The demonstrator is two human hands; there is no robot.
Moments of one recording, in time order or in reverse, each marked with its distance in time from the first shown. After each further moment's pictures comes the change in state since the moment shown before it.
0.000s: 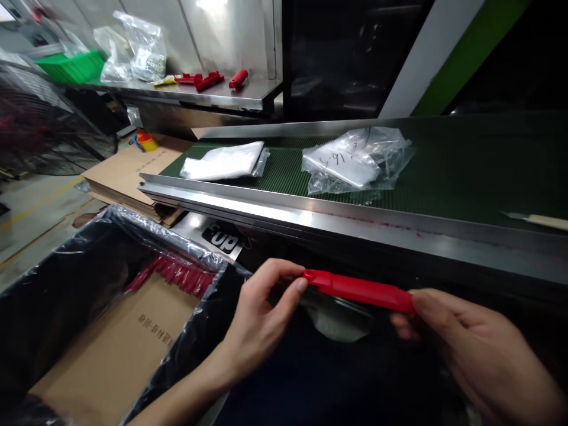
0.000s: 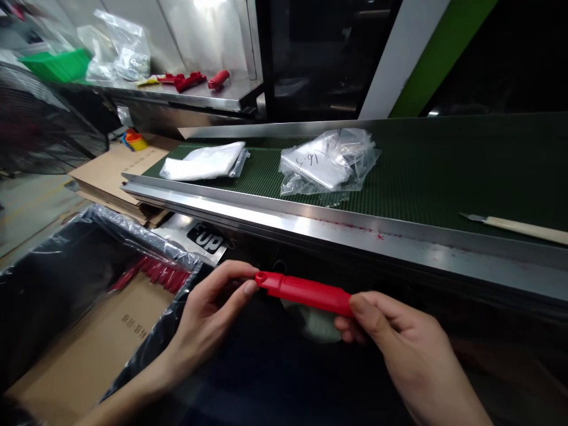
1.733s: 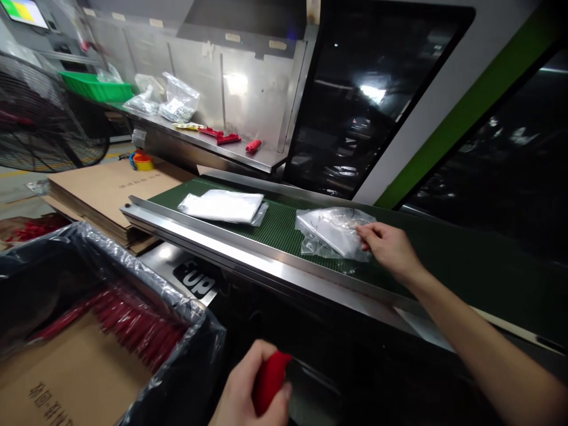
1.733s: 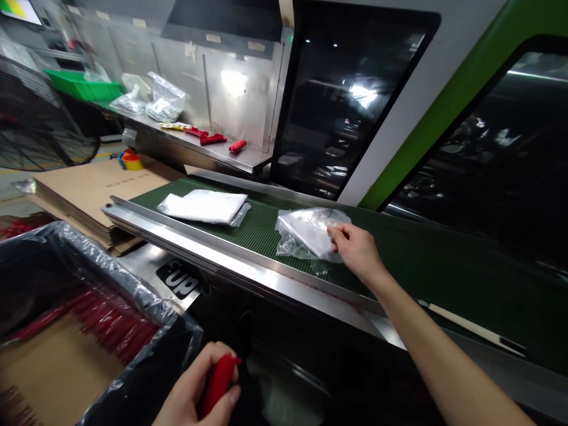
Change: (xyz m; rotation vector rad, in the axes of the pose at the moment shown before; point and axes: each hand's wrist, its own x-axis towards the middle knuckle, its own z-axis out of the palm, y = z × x) left_hand -0.020 -0.018 0.000 -0.204 -0.015 -0.198; right_hand 0.189 -0.122 -0.004 -0.551 0.217 -0.503
